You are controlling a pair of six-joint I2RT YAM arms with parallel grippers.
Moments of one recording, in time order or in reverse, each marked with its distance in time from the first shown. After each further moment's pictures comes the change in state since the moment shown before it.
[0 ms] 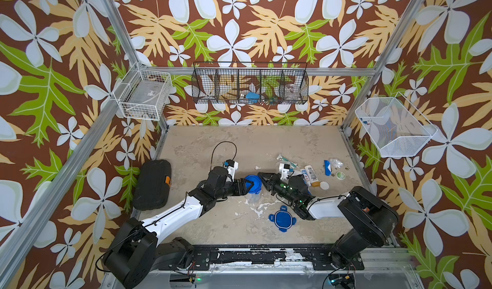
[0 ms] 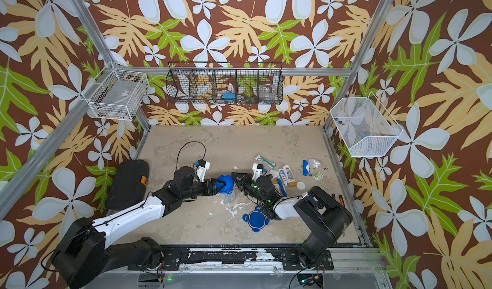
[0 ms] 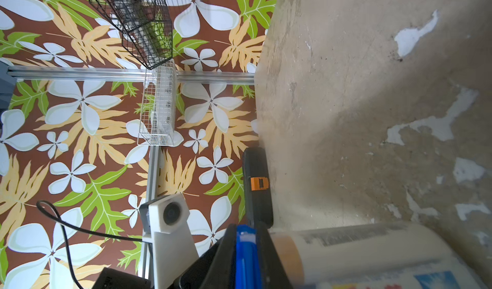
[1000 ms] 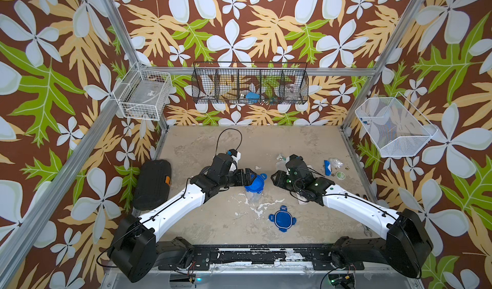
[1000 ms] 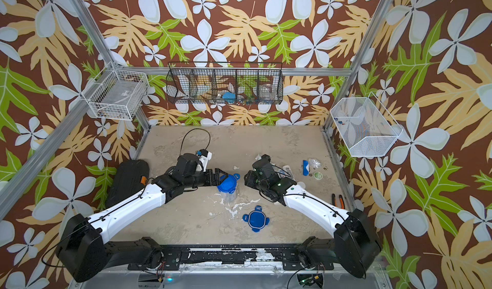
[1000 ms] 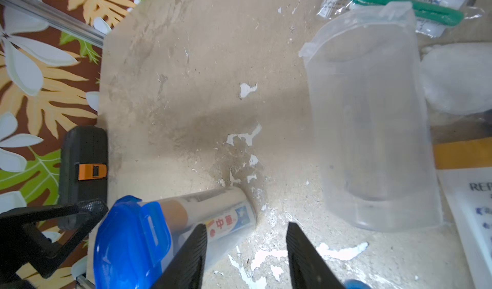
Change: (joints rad) left arm -0.001 0.032 0.278 -0.309 -0.058 0.057; right arm -0.040 -0.264 0.392 -1.350 0.168 -0.644
